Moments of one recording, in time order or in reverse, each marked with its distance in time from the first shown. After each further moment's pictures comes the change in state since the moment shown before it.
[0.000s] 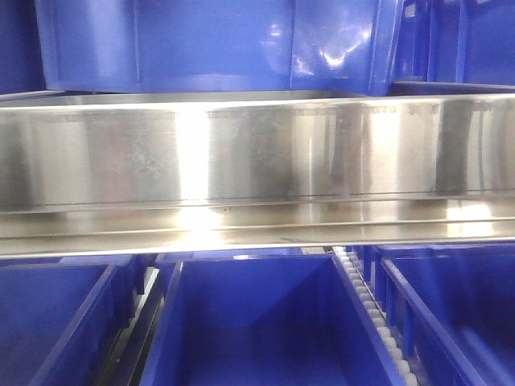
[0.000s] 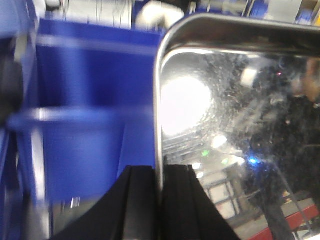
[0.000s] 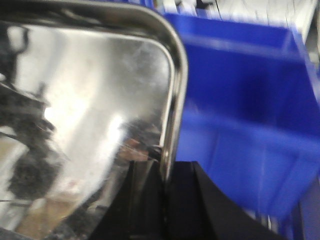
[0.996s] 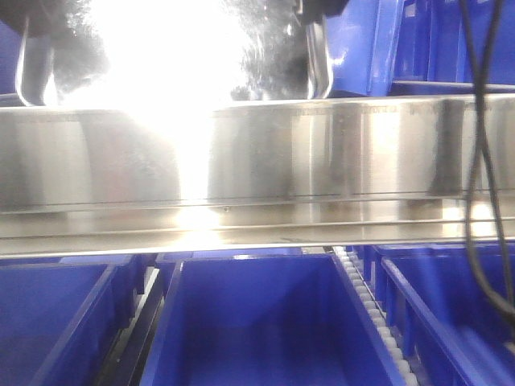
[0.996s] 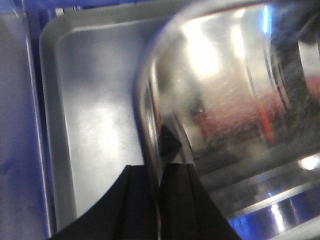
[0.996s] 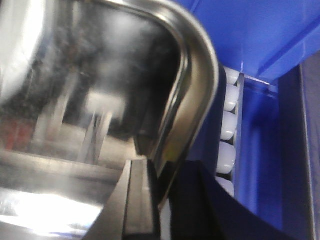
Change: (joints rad) left arm -0.002 0.313 0.000 0.027 0.362 -0.017; right arm 0.000 0.274 0.000 0.064 0.302 -0.095
